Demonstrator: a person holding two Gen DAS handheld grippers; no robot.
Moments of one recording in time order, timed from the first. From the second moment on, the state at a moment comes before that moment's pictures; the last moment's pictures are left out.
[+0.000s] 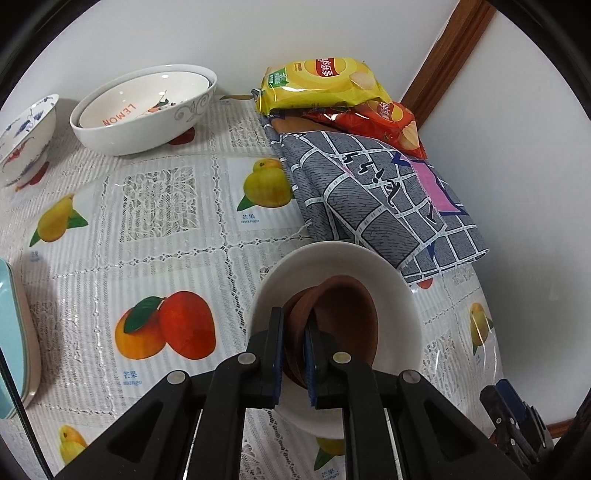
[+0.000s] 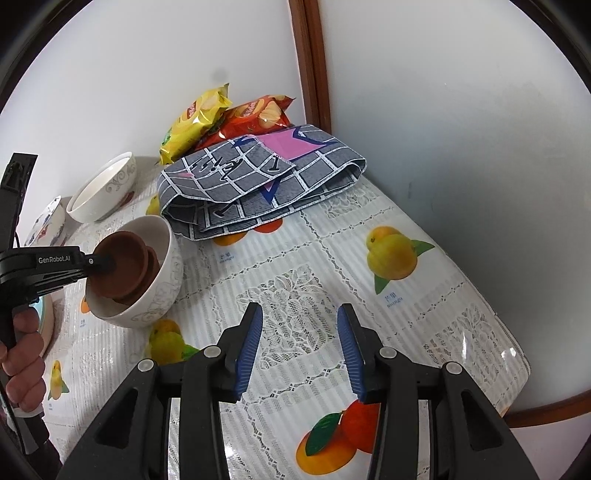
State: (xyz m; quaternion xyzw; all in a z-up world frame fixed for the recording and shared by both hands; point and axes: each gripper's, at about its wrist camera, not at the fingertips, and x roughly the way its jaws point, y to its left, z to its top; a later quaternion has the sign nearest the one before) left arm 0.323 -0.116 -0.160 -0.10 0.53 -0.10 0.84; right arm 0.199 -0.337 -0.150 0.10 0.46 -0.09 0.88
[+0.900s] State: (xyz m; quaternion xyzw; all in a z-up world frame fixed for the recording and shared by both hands) left arm 0.270 -0.113 -0.116 -0.07 0.51 -0.09 0.85; right arm 0.171 -0.327 -0.123 0.11 0.44 -0.07 0.89
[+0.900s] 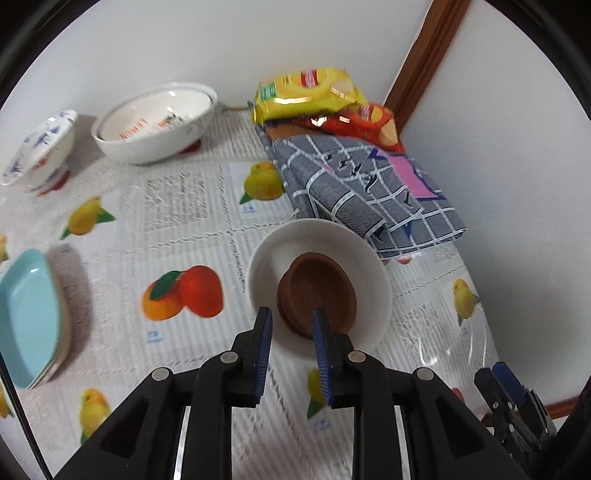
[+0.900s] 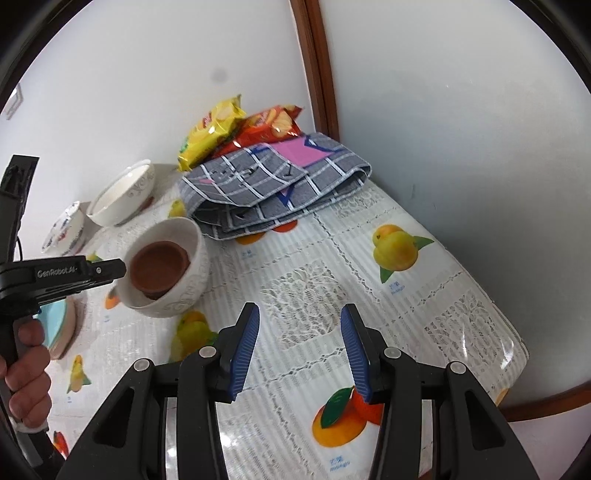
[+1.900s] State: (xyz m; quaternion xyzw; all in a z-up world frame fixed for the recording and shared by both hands) left arm 0.060 -0.002 -0.045 -0.07 0.42 0.01 0.91; right arm 0.023 -0.247 -0.028 0.12 0.35 0.03 0.93
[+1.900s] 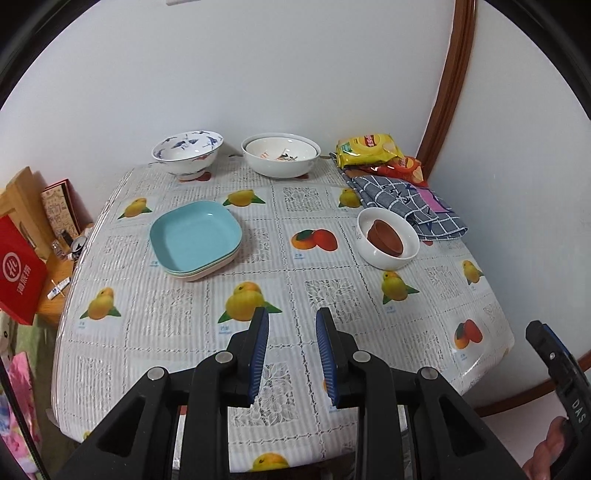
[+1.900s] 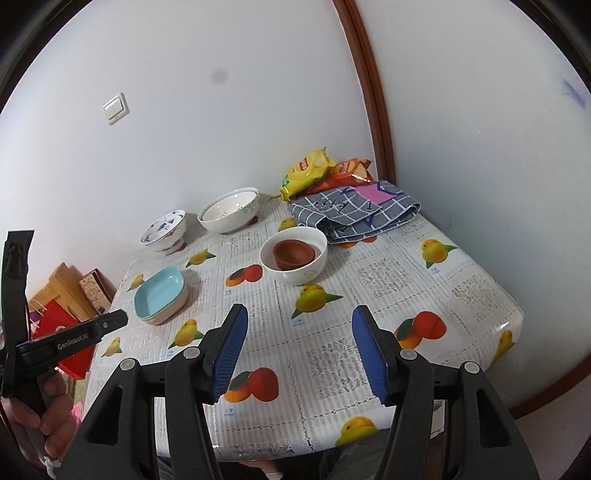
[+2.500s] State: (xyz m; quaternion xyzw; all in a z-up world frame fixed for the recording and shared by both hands) left arm 0.059 0.016 -0.052 -0.09 0.42 0.00 0.90; right arm 0.032 -0.224 -0.020 0.08 0.36 0.04 0.93
